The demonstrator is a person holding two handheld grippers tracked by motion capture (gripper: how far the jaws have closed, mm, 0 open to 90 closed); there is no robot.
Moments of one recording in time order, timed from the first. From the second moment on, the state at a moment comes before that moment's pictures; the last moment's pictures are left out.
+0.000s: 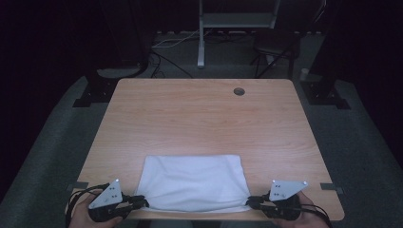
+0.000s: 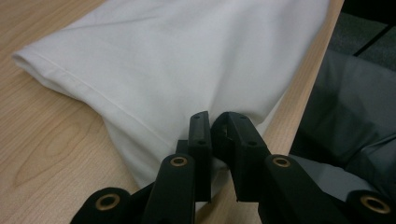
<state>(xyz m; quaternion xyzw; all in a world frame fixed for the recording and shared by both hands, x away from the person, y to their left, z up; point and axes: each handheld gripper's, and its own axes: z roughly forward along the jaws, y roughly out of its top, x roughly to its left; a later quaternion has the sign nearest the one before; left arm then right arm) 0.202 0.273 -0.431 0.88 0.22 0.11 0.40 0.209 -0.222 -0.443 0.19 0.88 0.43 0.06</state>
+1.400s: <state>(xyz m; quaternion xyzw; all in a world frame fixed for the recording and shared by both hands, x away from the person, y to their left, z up) 0.326 0.246 -0.431 0.88 0.29 0.13 0.37 0.291 -0.216 -0.438 0.27 0.88 0.38 0.12</state>
